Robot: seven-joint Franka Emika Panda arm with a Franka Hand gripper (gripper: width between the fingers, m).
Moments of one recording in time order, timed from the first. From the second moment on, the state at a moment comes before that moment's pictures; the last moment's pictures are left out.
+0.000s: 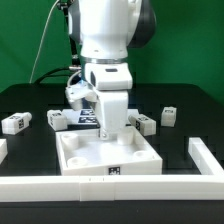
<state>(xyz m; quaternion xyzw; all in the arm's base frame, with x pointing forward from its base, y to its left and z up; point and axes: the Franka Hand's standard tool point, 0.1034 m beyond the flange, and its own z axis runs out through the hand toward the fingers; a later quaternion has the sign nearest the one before) 0.472 0.000 0.011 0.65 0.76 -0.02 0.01</state>
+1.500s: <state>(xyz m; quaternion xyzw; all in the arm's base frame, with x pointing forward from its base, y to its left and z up) 0.502 0.080 0.010 0.71 0.71 -0.01 0.01</state>
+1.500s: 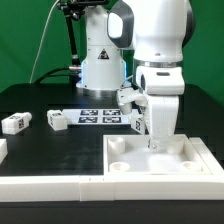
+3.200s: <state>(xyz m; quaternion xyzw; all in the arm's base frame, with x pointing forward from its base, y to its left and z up) 0.450 0.105 0.044 0.86 0.51 -0.02 0.02</state>
